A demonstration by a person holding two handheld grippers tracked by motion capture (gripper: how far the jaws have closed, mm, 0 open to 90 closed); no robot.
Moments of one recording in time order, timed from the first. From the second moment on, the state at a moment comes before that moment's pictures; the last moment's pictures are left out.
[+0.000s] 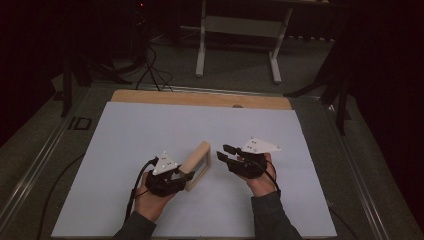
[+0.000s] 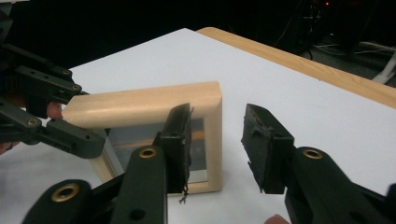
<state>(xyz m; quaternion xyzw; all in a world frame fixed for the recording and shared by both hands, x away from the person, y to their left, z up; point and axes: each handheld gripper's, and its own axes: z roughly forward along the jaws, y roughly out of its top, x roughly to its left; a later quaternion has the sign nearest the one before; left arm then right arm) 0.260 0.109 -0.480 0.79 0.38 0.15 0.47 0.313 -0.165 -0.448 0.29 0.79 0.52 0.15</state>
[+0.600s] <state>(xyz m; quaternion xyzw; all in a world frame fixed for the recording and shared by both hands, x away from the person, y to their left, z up) 0.250 0.096 -0.481 0.80 0.33 0.15 0.47 0.309 -0.167 -0.443 0.29 0.78 0.53 0.18</state>
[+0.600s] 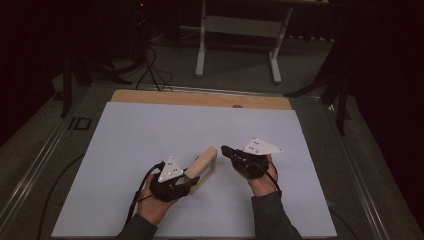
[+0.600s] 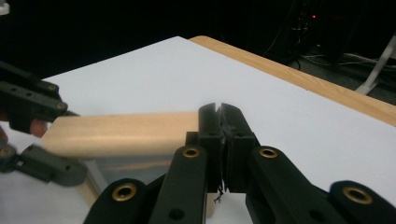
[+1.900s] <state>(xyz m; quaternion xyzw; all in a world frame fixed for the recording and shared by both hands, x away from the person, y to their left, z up) 0.244 0.082 -0.480 0.82 0.31 0.16 0.45 0.312 -0.148 -0.455 0.28 0.80 0.49 0.21</state>
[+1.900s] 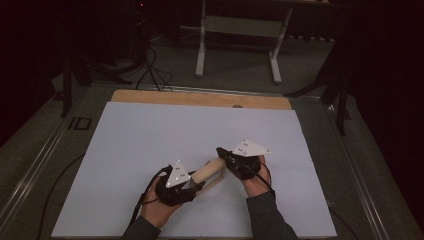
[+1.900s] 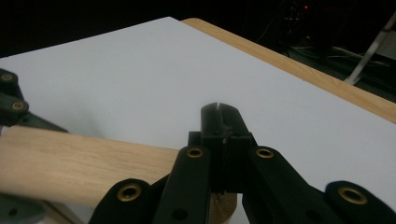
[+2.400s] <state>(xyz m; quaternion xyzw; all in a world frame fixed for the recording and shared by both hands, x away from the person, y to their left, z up) 0.251 0.092 -0.481 0.81 0.34 0.17 0.45 0.310 -0.151 -0.453 0.29 0.80 0.48 0.21</state>
